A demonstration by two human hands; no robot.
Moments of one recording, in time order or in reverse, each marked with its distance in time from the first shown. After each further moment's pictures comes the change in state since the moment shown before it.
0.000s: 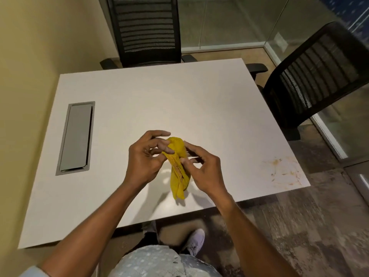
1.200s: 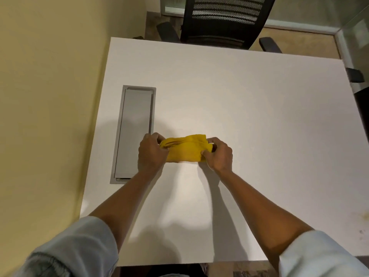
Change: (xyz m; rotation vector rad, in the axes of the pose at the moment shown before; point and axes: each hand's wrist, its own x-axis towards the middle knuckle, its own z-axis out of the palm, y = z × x) left_hand 0.118 -0.287 -0.222 0.545 0.198 -0.645; right_hand 0.201 0.077 0.297 -0.543 -0.158 0.398
